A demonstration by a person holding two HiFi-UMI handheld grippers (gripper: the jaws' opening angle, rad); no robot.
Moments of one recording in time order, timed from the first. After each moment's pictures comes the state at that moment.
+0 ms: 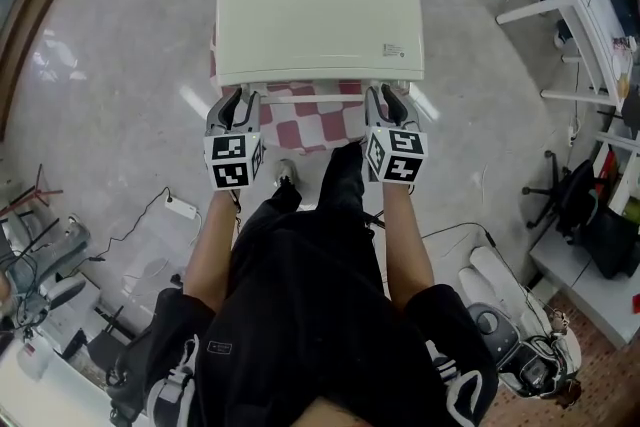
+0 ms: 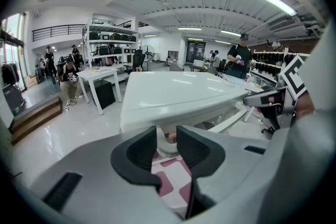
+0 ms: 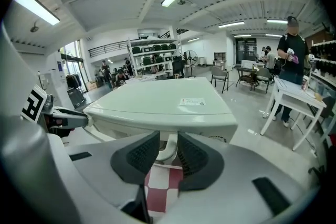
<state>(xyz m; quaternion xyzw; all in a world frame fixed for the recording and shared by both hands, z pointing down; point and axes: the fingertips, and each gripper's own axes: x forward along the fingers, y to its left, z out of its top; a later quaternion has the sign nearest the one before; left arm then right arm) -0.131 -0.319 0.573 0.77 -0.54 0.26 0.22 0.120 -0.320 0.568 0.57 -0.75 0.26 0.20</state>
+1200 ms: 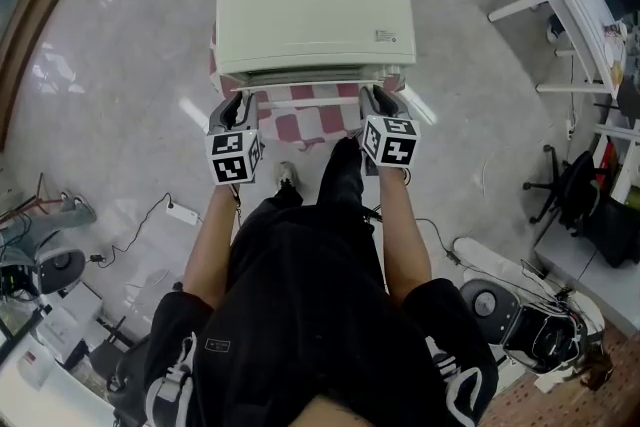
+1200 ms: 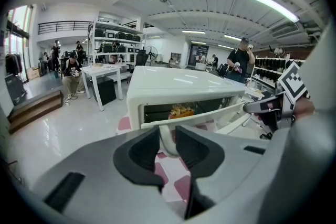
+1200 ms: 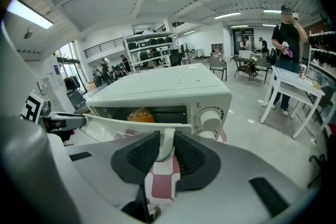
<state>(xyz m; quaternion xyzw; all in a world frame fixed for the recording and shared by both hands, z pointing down) -0.139 -0.283 0.595 0.77 -0.55 0.24 0.24 0.122 -0.284 0.601 0.56 -0.74 0.31 0.21</state>
